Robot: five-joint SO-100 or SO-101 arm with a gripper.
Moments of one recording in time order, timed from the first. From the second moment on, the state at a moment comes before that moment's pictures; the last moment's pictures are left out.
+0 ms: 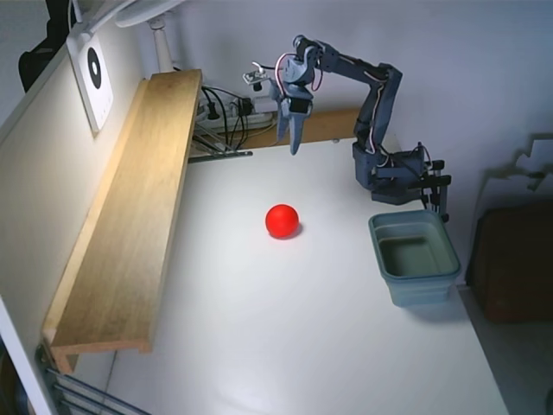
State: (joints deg) arm 11.7 108.9 73.8 98.4 -90.2
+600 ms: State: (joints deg) arm 11.5 98.9 67.0 95.0 -90.2
